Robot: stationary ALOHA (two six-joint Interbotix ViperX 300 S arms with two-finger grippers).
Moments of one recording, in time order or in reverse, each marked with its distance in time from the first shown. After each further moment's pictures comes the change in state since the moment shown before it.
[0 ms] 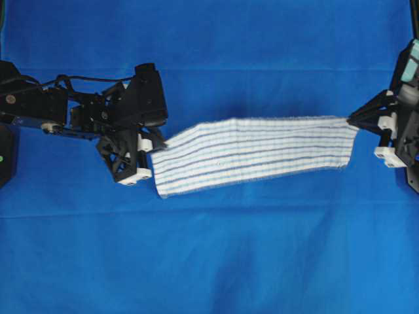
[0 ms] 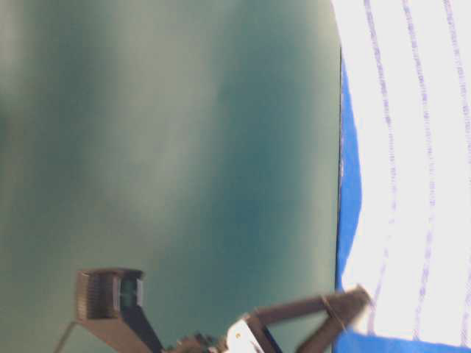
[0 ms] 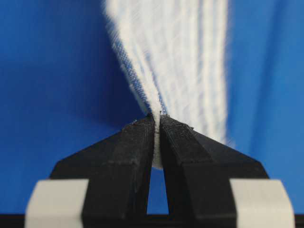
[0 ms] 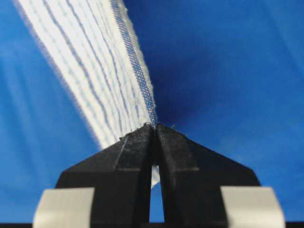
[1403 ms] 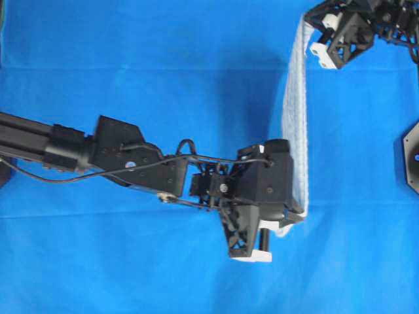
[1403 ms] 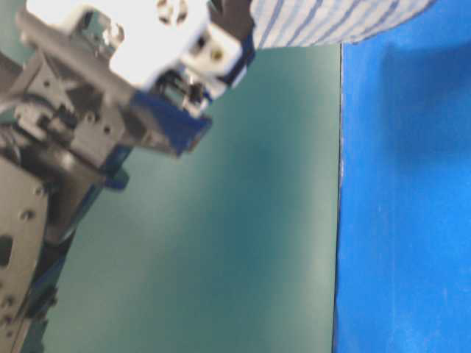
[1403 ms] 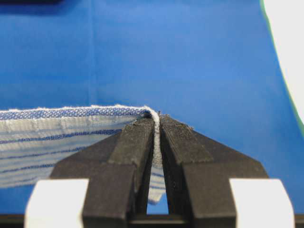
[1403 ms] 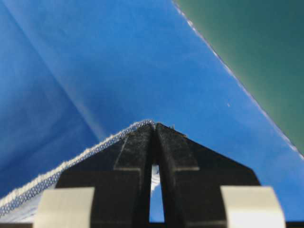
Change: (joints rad) left arm -0.201 0.448 -0.653 0.002 -0.173 0.092; right arm -0.426 0.411 -0.305 -0.225 -0.216 -0.015
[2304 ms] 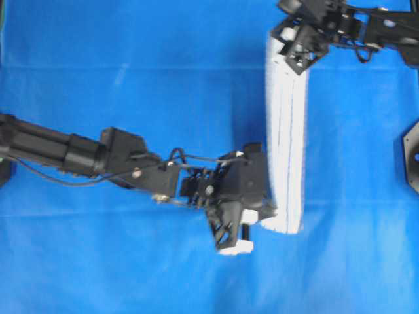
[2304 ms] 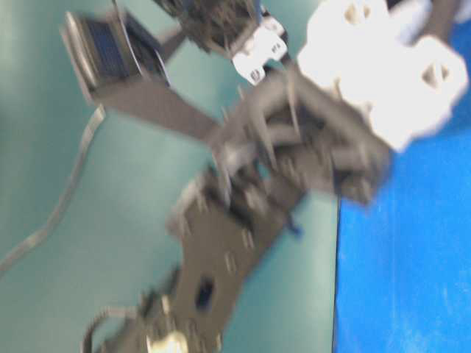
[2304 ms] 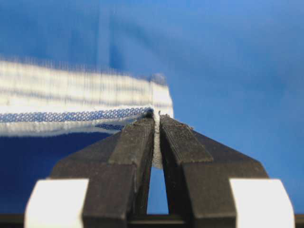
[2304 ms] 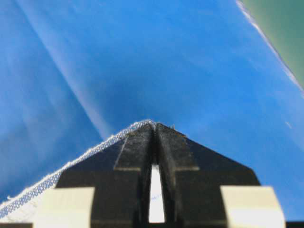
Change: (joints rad) left arm 0.003 0.044 0.233 -0.003 -0.190 -0.132; right arm 0.031 0.374 -0.133 0.000 -0.147 0.012
